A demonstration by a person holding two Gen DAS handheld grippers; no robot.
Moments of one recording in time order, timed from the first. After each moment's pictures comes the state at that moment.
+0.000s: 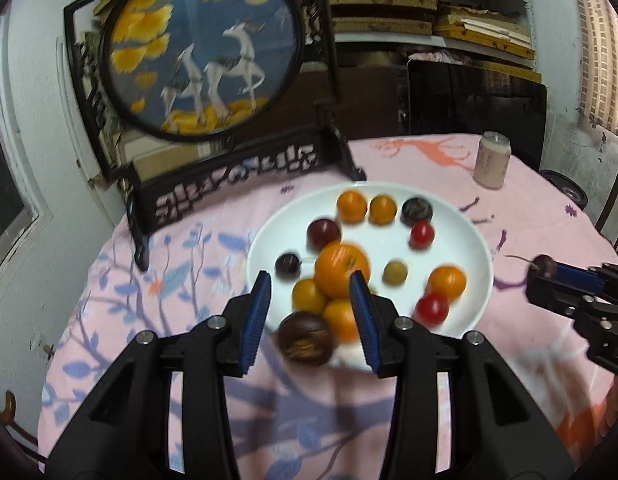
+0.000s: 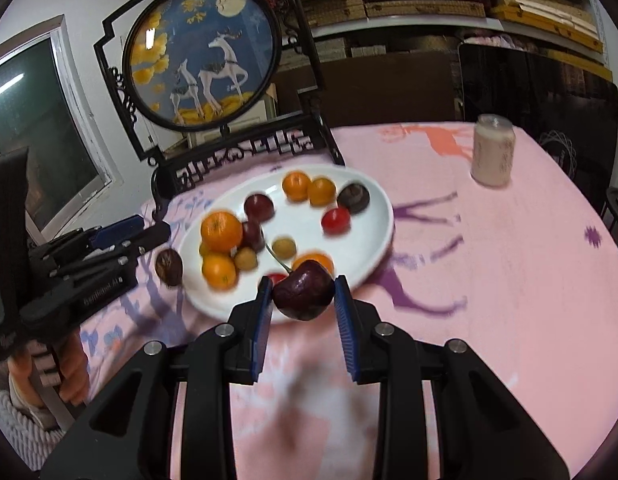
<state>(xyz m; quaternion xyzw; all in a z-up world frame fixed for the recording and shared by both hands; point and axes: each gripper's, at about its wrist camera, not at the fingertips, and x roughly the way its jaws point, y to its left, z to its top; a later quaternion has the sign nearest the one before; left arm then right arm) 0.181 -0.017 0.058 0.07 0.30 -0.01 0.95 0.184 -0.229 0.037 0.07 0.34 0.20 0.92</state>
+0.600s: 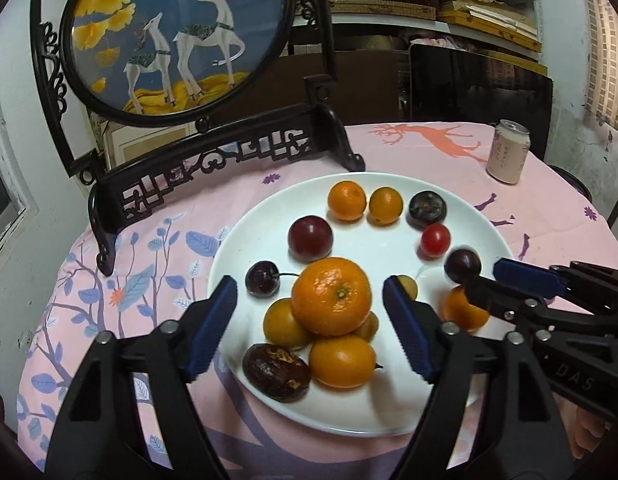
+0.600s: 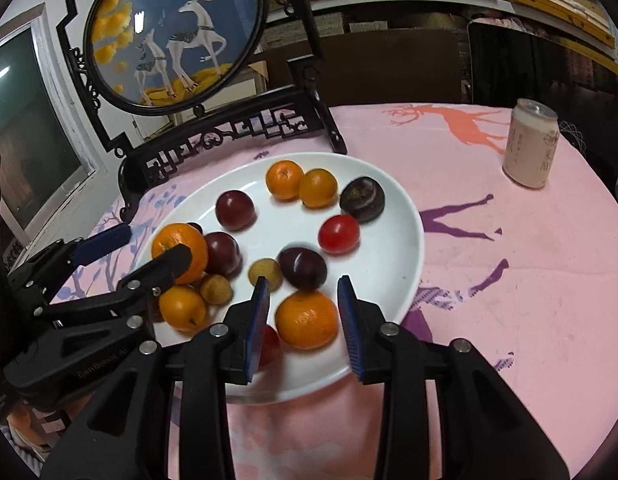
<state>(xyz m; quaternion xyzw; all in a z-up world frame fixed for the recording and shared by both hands) 0.233 -0.024 0.022 0.06 0.33 -0.01 0.94 0.251 -0.202 0.002 0.07 0.38 0.19 0.90</state>
